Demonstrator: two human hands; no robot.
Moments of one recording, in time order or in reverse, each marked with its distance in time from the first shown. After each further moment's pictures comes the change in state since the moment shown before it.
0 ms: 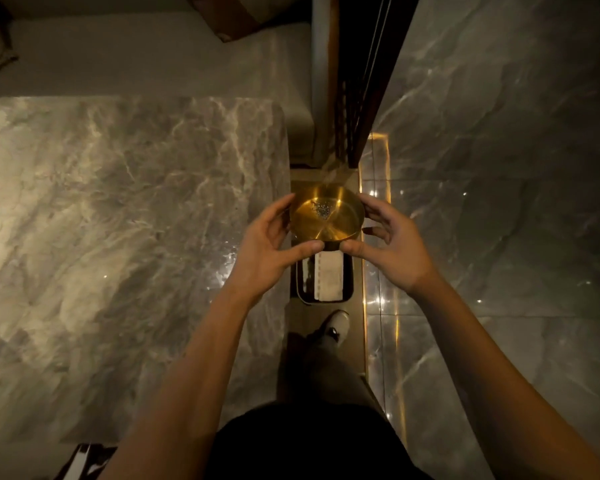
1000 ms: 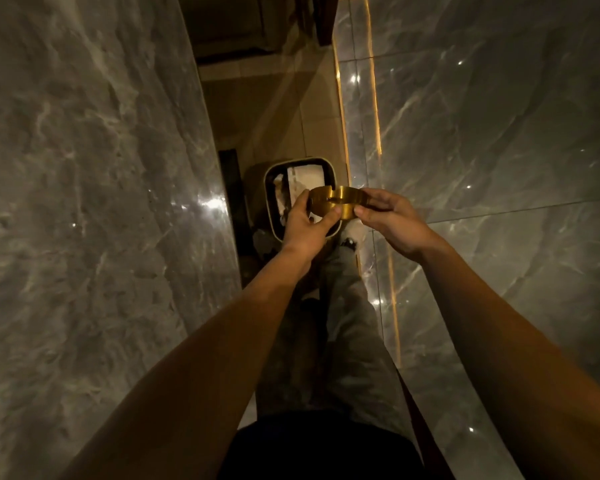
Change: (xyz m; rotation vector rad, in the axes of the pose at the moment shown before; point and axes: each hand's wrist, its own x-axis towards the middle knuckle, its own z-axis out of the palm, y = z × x) left_hand 0.098 -0.220 0.123 0.013 0.014 -0.556; right_hand 0.045 0.264 -0.016 0.395 0.018 0.597
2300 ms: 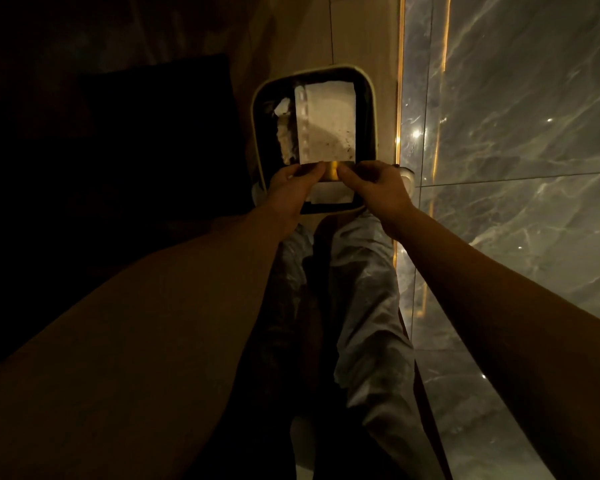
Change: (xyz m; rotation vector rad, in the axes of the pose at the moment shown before) left_hand 0.210 -0.172 0.000 -0.167 0.163 -0.428; right_hand 0.202 0.178 0.016 -0.130 0.130 0.144
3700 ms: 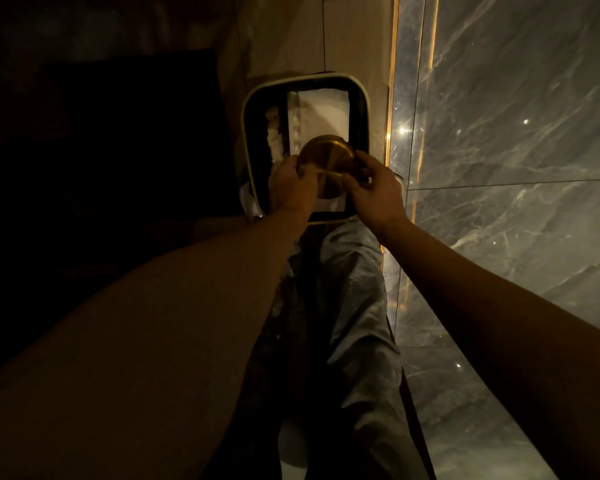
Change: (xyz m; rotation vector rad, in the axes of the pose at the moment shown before) left_hand 0.002 0.019 0.018 0.516 0.259 0.211; right_hand 0.005 -0.013 0.003 -0.264 0.119 -0.271
